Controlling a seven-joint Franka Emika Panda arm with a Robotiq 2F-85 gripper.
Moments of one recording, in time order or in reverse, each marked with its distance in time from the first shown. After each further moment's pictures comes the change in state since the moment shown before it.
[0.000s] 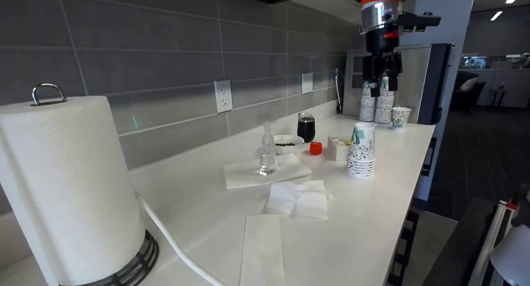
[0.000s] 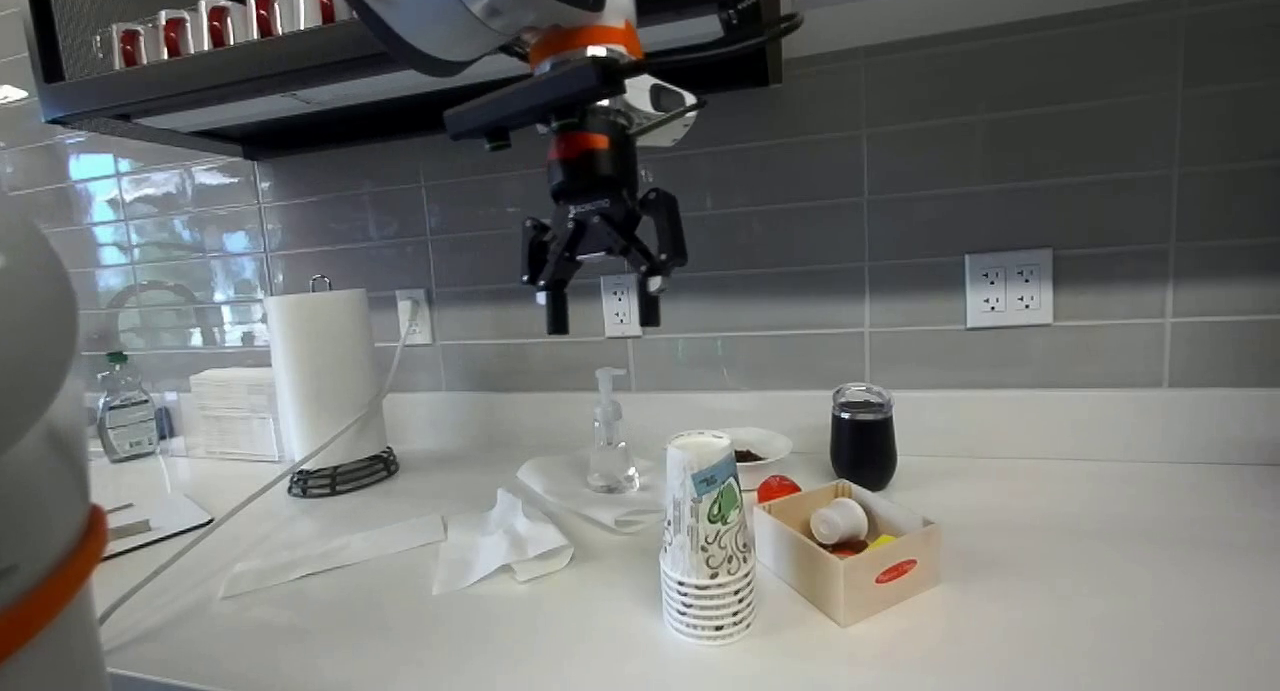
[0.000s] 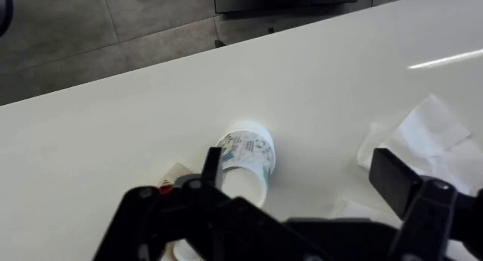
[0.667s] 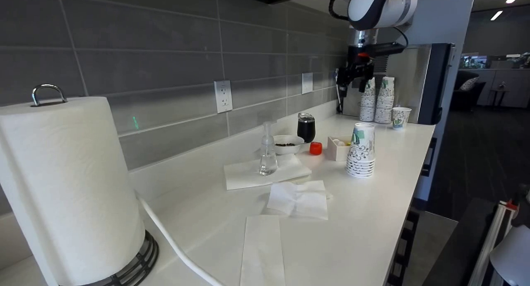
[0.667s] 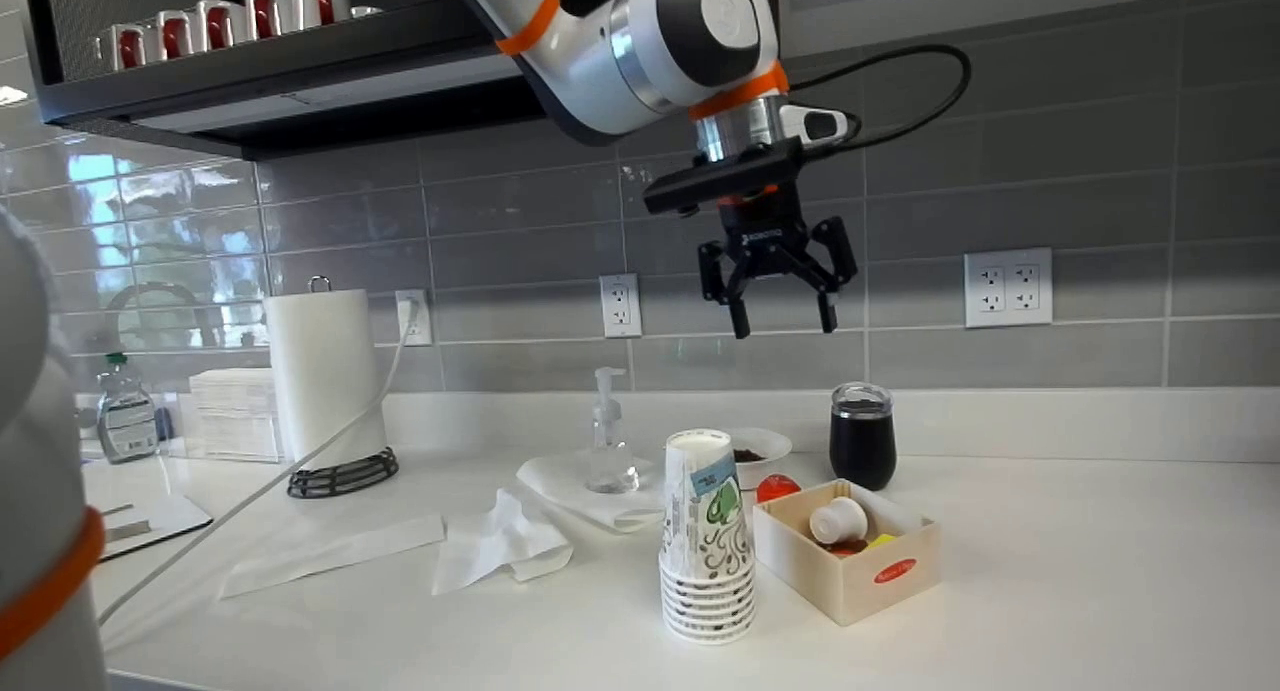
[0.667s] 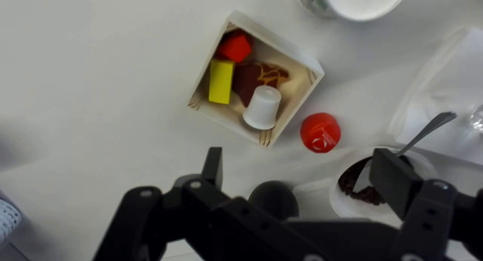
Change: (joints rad) arm -0.049 0.381 -0.122 0.210 0.002 0.489 -0.035
